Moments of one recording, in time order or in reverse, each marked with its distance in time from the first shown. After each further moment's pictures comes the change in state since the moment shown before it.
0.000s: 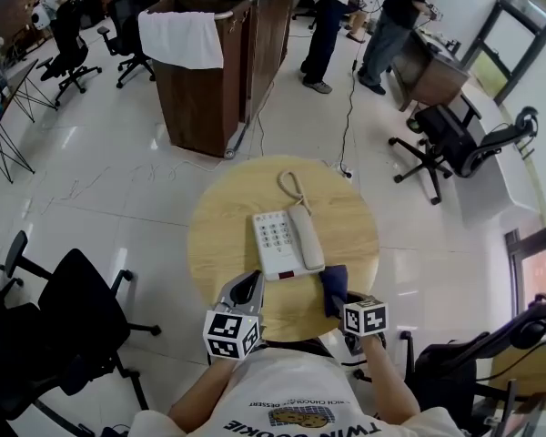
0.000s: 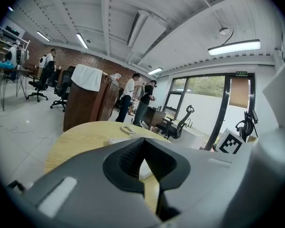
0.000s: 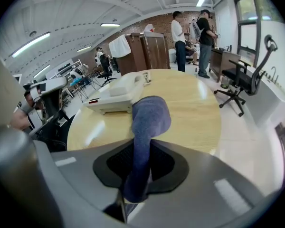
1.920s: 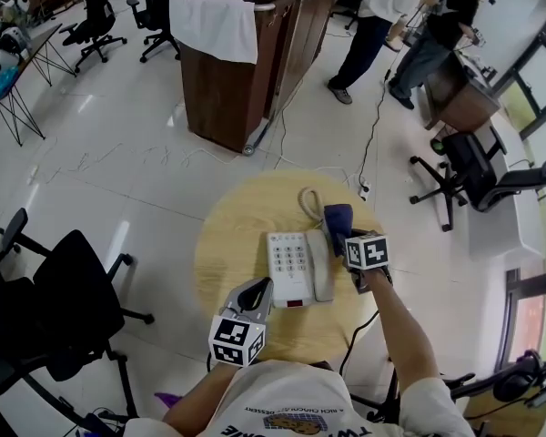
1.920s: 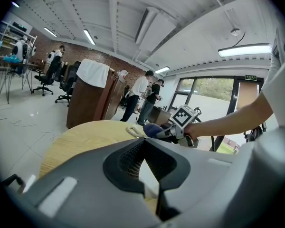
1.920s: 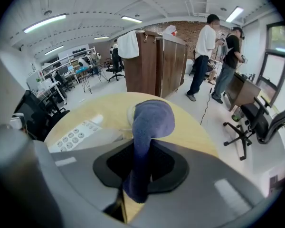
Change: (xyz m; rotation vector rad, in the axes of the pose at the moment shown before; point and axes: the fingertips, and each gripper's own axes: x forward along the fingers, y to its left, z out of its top) left arm 0.036 0.029 0.011 -0.068 0.021 0.046; right arm 0.110 -0.035 0.229 -0.264 -0.008 -0.013
